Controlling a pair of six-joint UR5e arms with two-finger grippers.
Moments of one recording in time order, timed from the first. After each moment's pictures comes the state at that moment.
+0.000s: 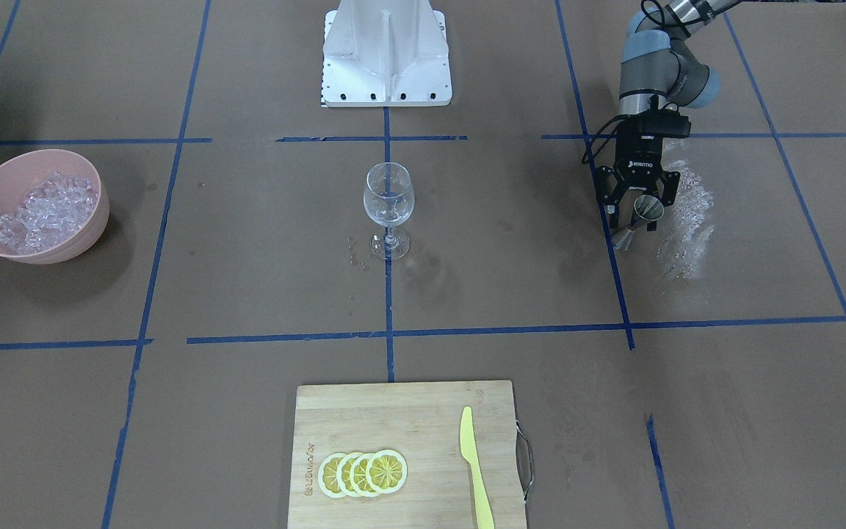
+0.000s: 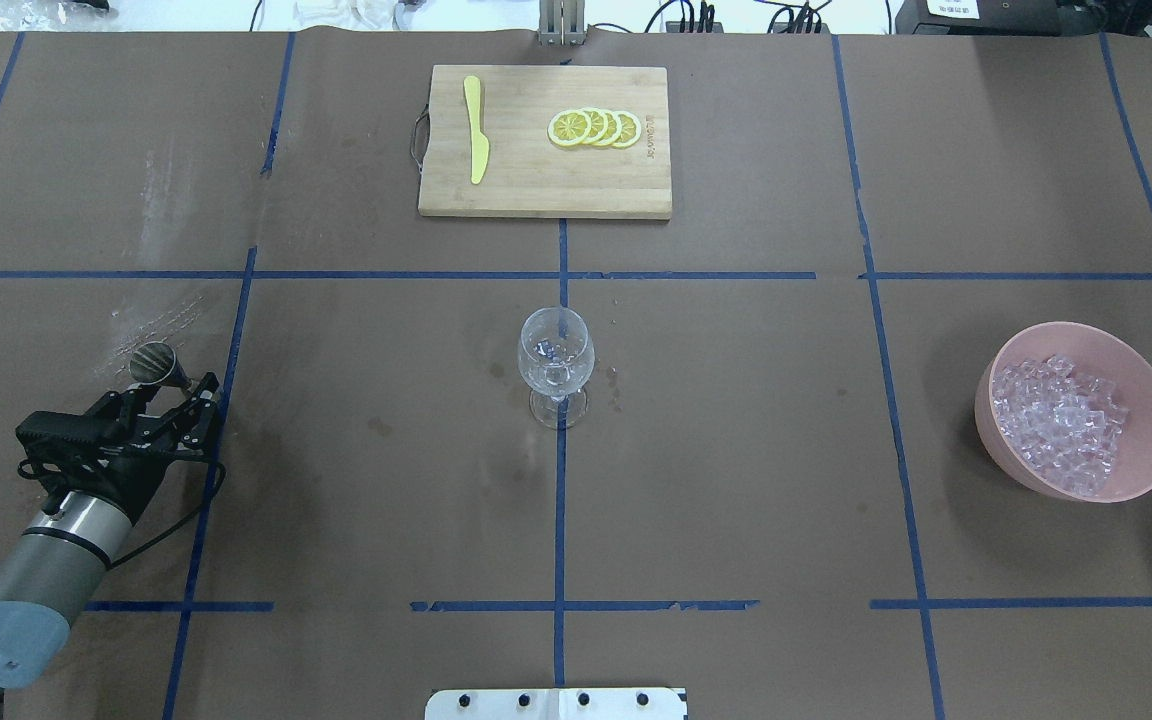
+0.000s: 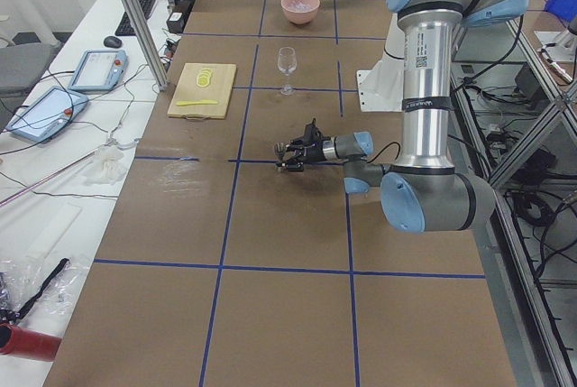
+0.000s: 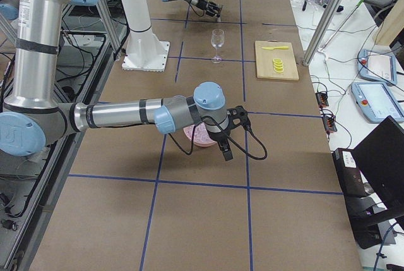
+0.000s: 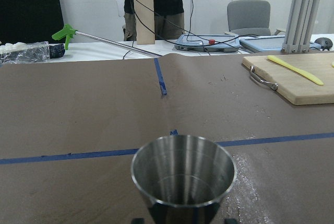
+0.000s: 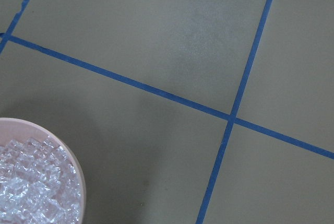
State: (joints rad) left arm -0.20 -1.50 -1.60 -2.81 -0.59 -1.12; right arm 1.49 -1.75 1.88 -1.32 2.31 -0.03
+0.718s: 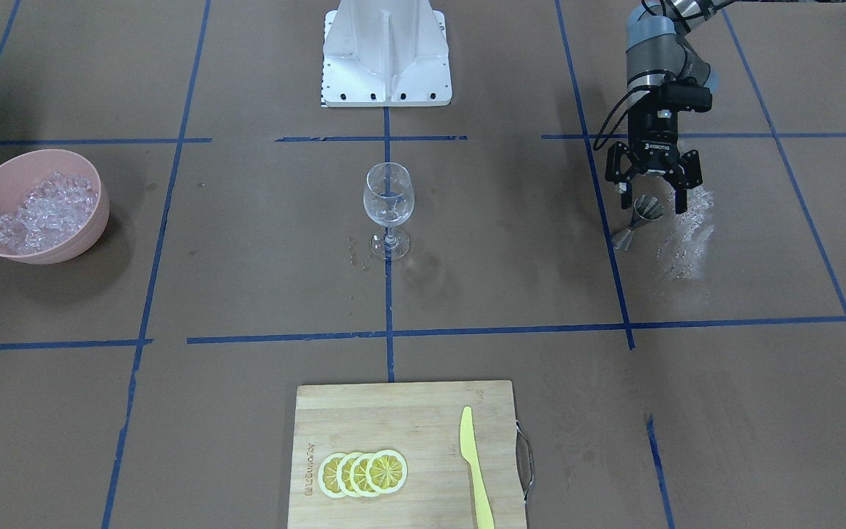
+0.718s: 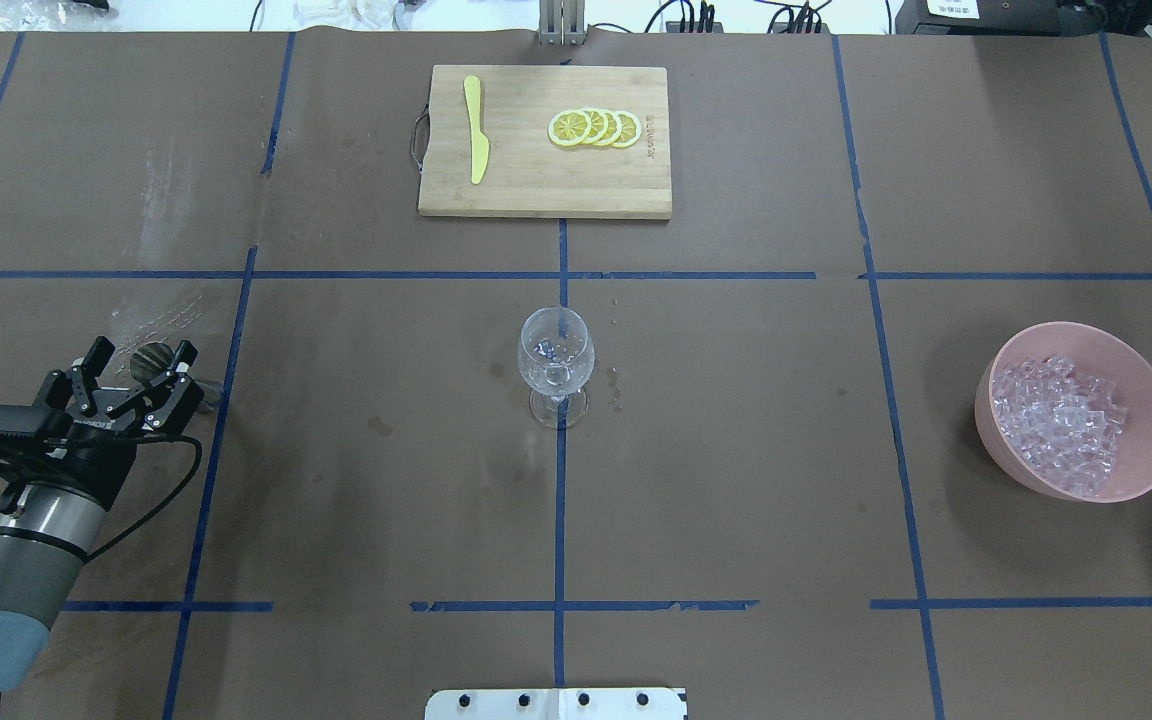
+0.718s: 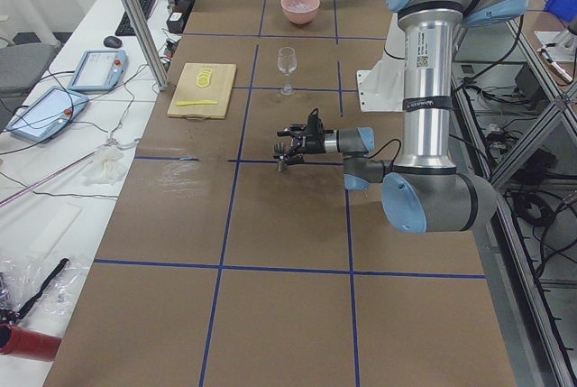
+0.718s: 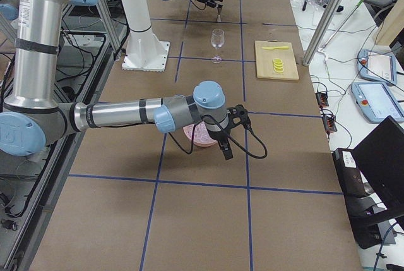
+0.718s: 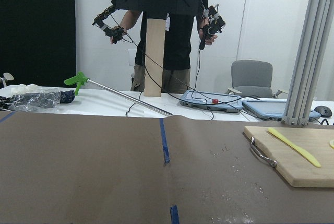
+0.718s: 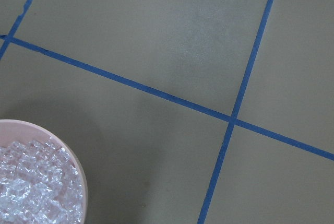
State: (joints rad) left arm -0.21 -1.49 -1.66 -2.92 -0.46 -1.05; right arm 1.49 -1.75 1.88 -1.32 2.31 -0.02
